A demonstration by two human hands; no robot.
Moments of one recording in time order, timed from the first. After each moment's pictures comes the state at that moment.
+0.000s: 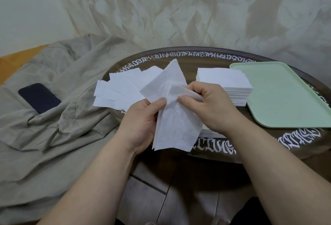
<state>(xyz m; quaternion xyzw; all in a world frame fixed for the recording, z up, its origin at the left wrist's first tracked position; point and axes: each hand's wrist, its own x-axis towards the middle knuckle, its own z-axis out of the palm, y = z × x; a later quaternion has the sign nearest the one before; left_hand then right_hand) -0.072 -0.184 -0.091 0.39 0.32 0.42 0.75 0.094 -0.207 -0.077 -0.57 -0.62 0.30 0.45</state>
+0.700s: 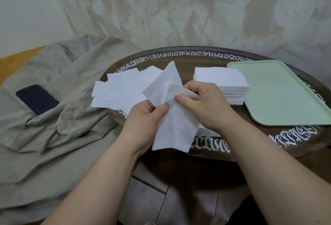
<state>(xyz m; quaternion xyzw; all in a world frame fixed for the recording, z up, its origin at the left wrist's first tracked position) -0.065 -0.188 -0.101 0.48 0.39 0.43 0.66 0.093 -0.204 -0.080 -0.60 -0.60 0.30 0.45</state>
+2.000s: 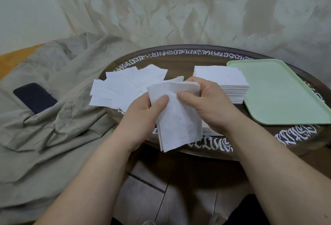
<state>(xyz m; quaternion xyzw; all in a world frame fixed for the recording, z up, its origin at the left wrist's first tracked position) -0.074 -0.178 -0.098 0.61 0.41 0.37 0.56 0.098 -0.204 -0.081 -0.51 -0.54 0.44 0.51</state>
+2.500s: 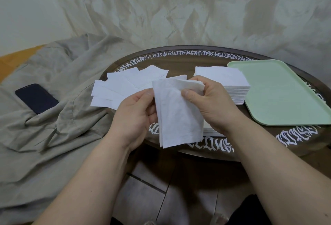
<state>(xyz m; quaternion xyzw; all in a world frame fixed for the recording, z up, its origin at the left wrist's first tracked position) -0.075 -0.177 -0.090 0.48 0.37 0.45 0.65 0.102 -0.201 -0.086 -0.51 -0.54 0.41 0.53</state>
